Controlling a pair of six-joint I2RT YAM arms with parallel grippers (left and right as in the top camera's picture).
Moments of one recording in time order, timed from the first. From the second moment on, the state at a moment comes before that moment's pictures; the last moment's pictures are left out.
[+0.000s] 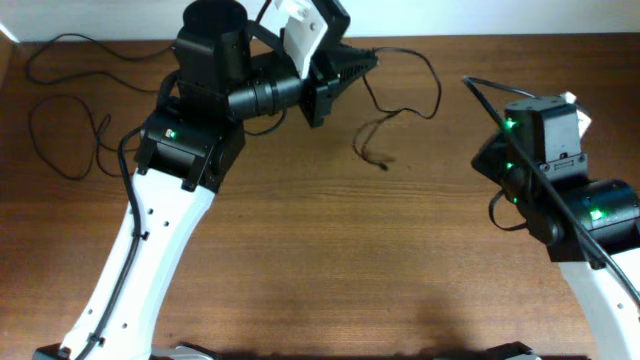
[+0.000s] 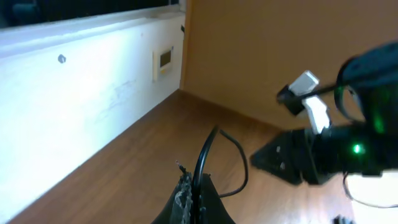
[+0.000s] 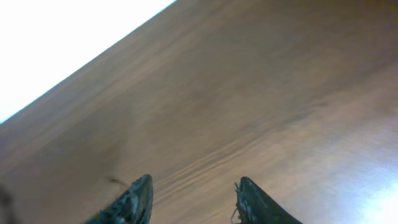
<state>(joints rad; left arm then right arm) -0.37 1.53 1.75 -0.44 0.77 0.01 0.25 1.22 1.44 -1.06 0.28 0.74</state>
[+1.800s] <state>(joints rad) -0.25 1.53 1.75 -0.41 0.91 -0.54 0.02 1.45 1.44 -1.04 0.24 0.50</state>
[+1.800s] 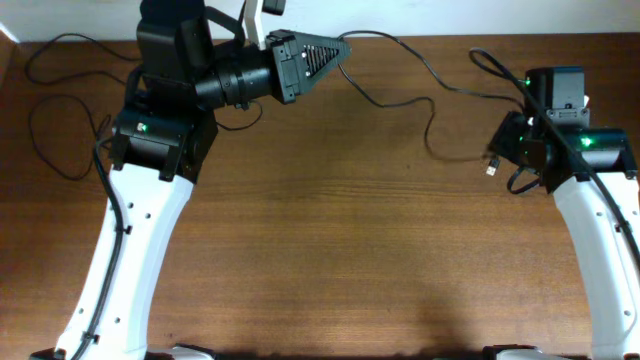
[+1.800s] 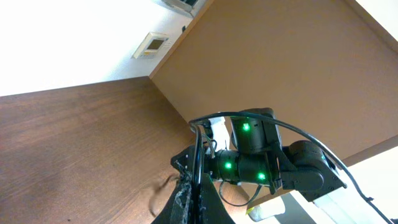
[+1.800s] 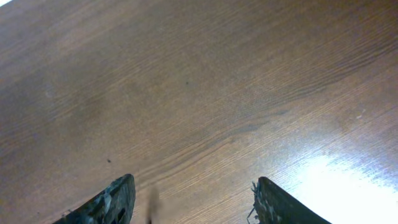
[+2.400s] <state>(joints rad) -0.24 1.53 1.75 -0.45 0.85 -0.54 -0.11 1.45 1.44 -1.07 0.20 0.41</state>
